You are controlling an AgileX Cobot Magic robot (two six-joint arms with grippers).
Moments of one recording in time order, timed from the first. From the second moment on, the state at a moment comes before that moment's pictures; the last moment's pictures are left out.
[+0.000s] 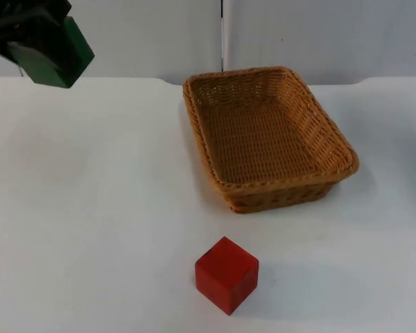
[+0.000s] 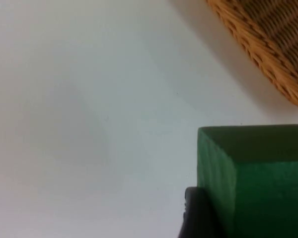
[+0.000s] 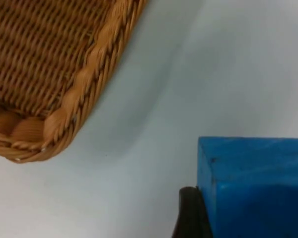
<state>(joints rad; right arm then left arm) 0.16 1.77 -1.44 0.07 0.81 -0.61 -0.09 1.64 -1.27 -0.41 0.88 0.55</state>
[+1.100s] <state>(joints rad) 0.16 1.79 -1.46 0.16 0.76 -0.57 -0.23 1.65 -1.27 -0.44 0.79 0.54</state>
